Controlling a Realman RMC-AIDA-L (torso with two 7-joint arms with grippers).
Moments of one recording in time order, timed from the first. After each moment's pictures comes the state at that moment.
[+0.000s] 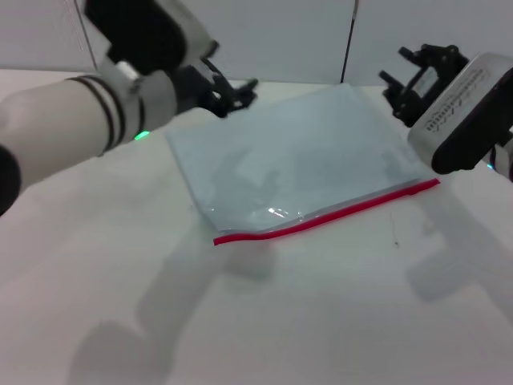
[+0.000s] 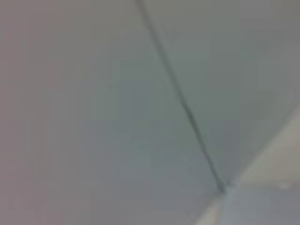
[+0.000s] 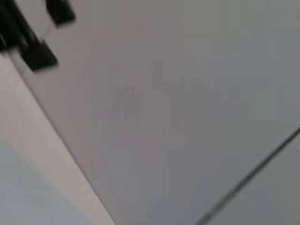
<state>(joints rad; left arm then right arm) -0.32 -2.03 1.79 1.49 -0.49 -0.46 0.52 0.42 2.03 -1.85 -1.05 -0.95 -0.07 0.60</state>
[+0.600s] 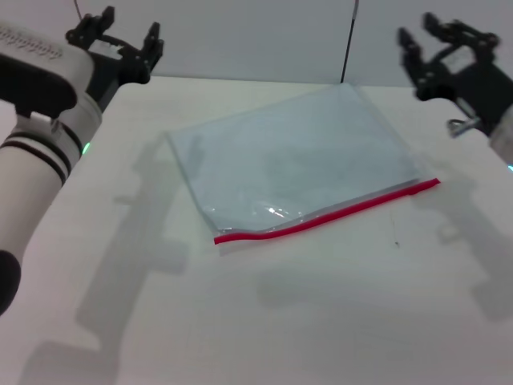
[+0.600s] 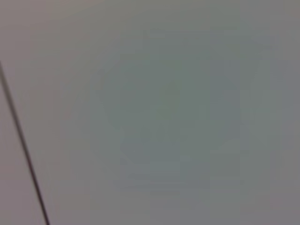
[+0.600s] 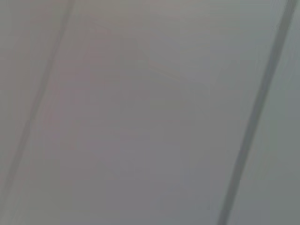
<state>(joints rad) -0.30 -2.03 1.87 1.00 -0.63 0.43 0.41 0.41 2.04 -1.78 -0.76 -0.11 -0.66 0.20</state>
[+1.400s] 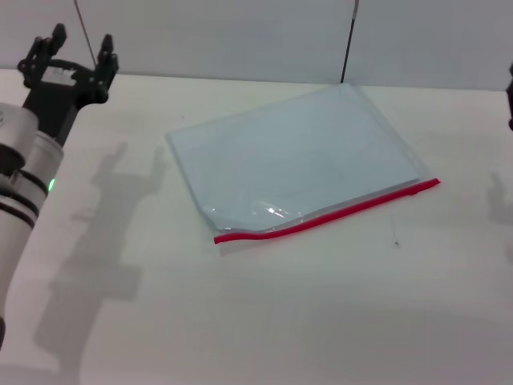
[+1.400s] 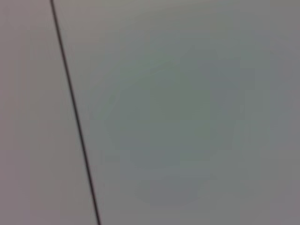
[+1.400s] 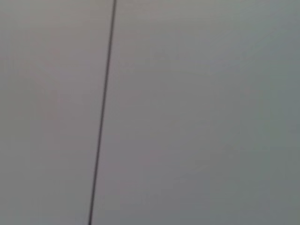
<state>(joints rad) -0.39 -2.03 1.97 0.54 -0.64 0.95 0.16 0.42 2.05 -1.95 -0.36 0.47 -1.08 0.05</state>
